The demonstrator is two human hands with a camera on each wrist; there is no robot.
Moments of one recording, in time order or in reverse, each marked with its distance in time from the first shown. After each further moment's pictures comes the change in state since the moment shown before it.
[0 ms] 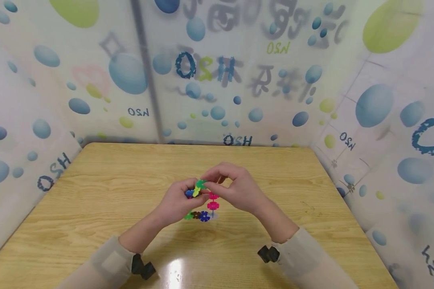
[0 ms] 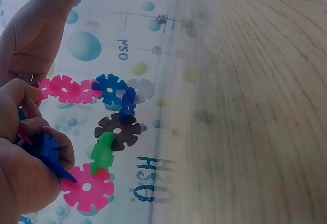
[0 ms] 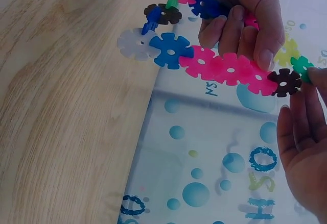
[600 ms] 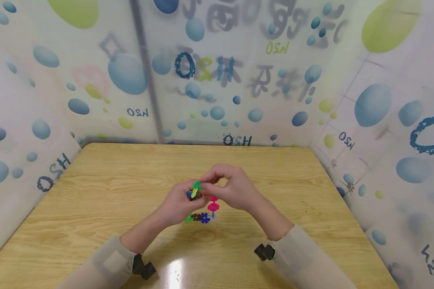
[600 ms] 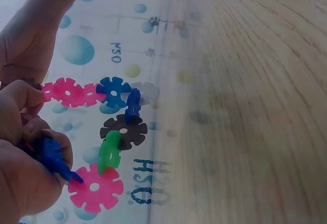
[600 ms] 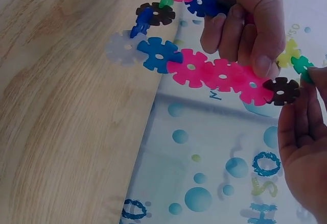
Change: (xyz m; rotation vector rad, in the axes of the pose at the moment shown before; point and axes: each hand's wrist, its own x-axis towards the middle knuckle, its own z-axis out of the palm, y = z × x) left_hand 0.000 -0.002 0.001 0.093 -0.046 0.054; right_hand 0.003 0.000 0.006 0.054 -0.029 0.097
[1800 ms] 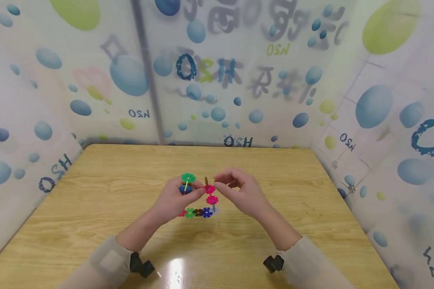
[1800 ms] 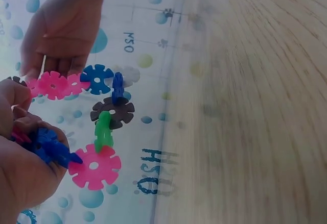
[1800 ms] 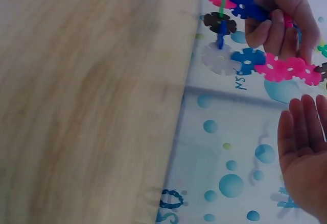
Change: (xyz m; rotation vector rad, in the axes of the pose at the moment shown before) left_hand -0.001 0.003 -0.012 -0.030 0.100 -0.007; right_hand -0.023 0.021 0.000 0.049 0.123 0.222
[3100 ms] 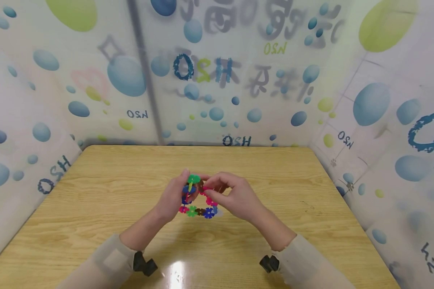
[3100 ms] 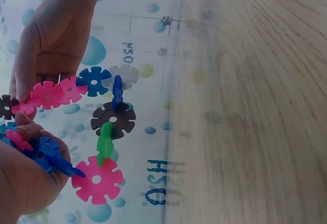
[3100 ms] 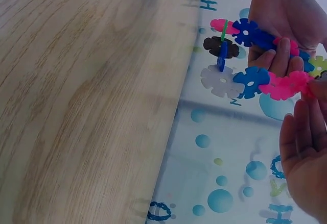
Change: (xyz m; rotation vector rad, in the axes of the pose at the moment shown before) left_hand 0.006 0.008 0.008 -0.098 -0.002 0.052; right_hand -0.003 -0.010 0.010 -0.081 -0.040 -0.125
